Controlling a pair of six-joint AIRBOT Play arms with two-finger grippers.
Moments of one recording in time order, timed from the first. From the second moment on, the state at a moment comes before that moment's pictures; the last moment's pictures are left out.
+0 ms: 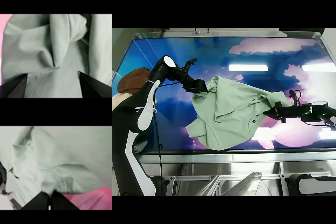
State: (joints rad) left arm -0.14 -2.14 1.98 0.98 -1.38 -1.22; right arm -0.28 -1.58 0.80 -0.44 1.14 0.96
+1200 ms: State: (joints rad) left arm 0.00 -1.83 1.63 1.08 -1.51 -1.23; right arm -0.29 -1.80 1.44 -0.67 1.25 1.17
